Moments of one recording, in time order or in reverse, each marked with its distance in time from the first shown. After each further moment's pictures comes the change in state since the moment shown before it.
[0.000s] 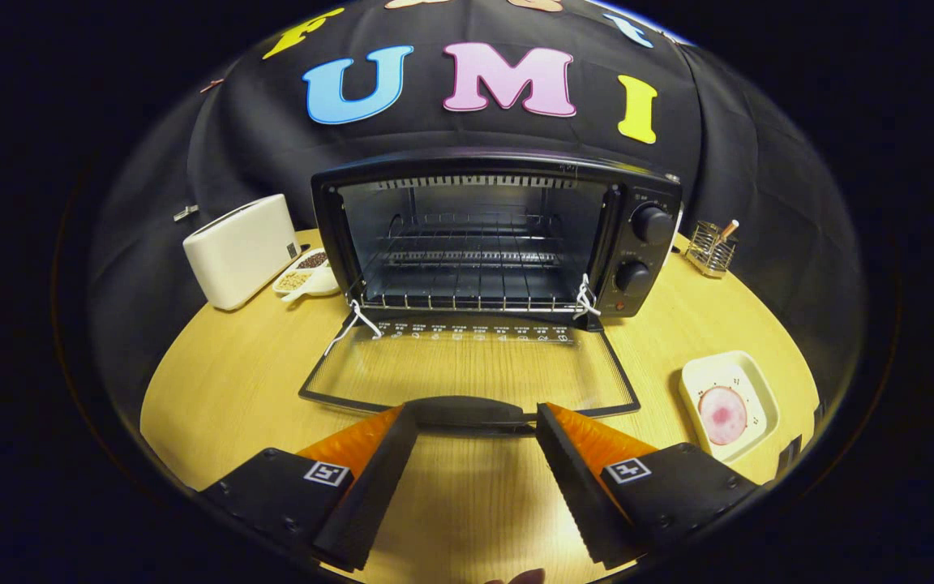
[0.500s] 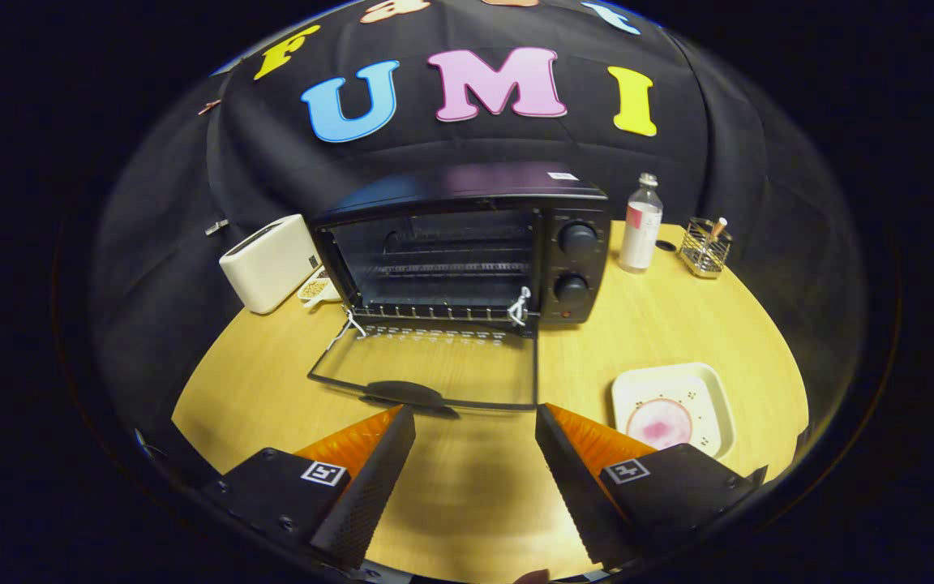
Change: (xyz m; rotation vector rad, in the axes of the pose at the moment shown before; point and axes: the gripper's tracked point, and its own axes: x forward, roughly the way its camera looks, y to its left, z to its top) arm -0.069 -0.102 0.023 0.032 0.086 0.142
